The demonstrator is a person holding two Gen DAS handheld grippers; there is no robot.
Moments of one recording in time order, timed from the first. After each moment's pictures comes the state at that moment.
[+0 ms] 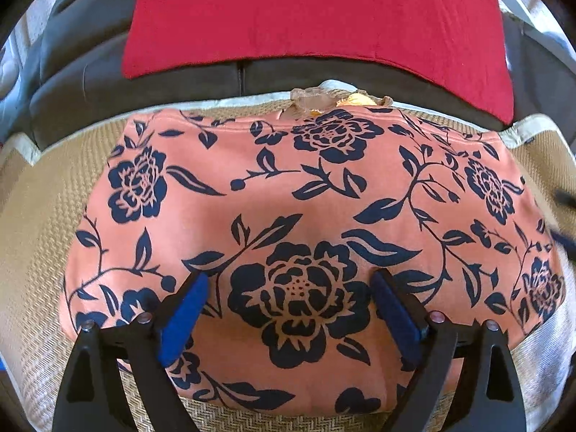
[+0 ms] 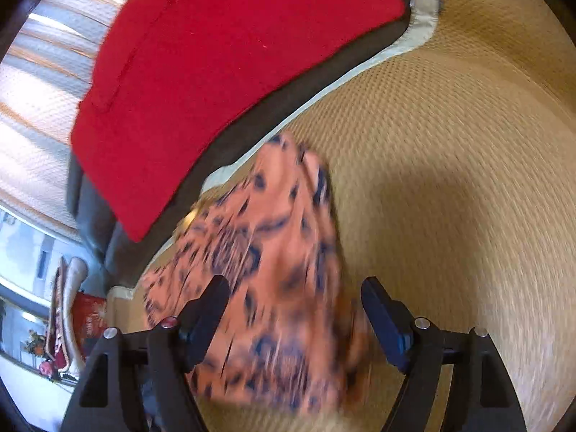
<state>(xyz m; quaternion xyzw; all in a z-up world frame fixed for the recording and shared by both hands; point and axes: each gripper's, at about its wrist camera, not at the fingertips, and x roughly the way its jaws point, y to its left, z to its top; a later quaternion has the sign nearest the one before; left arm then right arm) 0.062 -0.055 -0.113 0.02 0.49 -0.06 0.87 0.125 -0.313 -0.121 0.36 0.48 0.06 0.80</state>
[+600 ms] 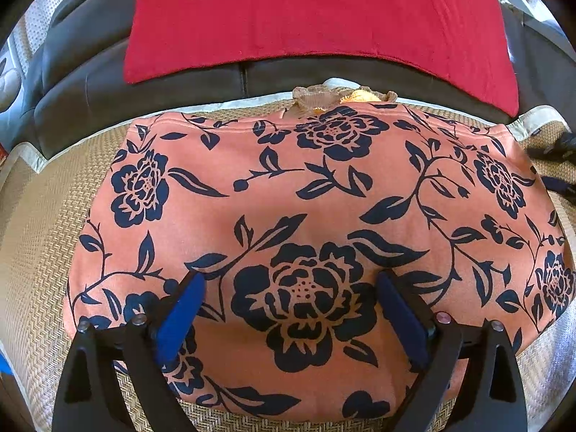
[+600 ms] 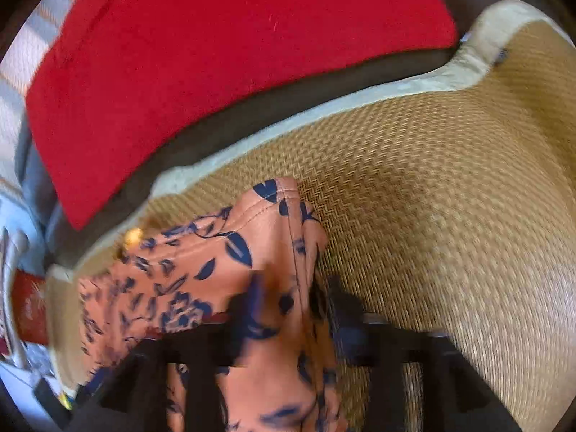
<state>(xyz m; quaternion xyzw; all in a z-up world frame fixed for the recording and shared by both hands) 0.064 -0.055 -0.119 0.03 0.49 -0.05 0.87 0.215 -0.270 -0.126 0.24 0.52 0.01 0.82</state>
